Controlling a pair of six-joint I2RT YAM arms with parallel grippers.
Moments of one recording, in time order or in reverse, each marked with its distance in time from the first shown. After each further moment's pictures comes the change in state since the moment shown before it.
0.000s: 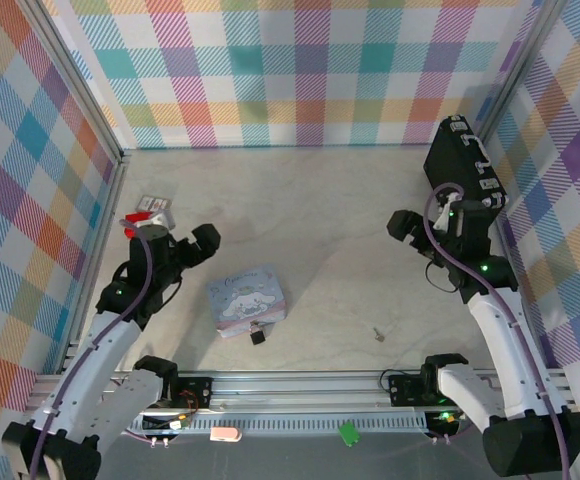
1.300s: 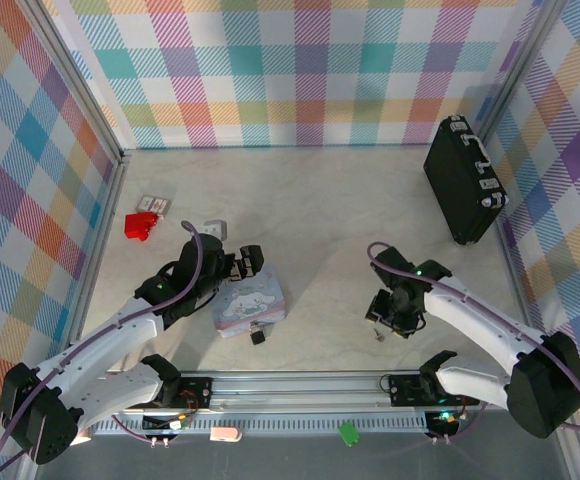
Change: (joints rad) left arm -0.291 0.164 -0.043 0.116 -0.134 0.025; right arm 0.444 0.197 -0.236 -0.354 0.084 0.509
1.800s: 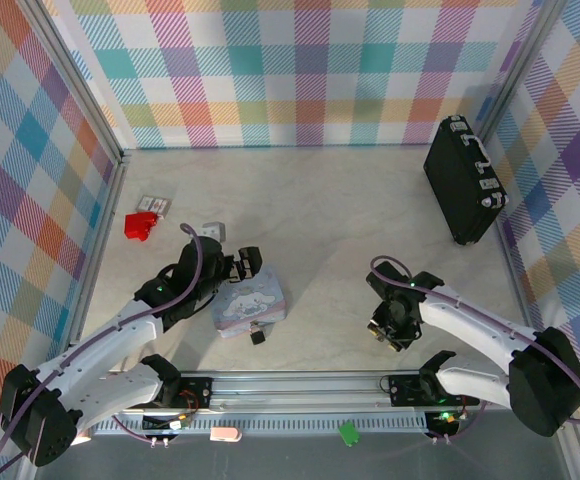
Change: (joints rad) left arm 0.000 -0.018 -0.027 0.011 -0.018 0.000; right arm 0.037 0.002 -0.097 0.070 0.001 0.262
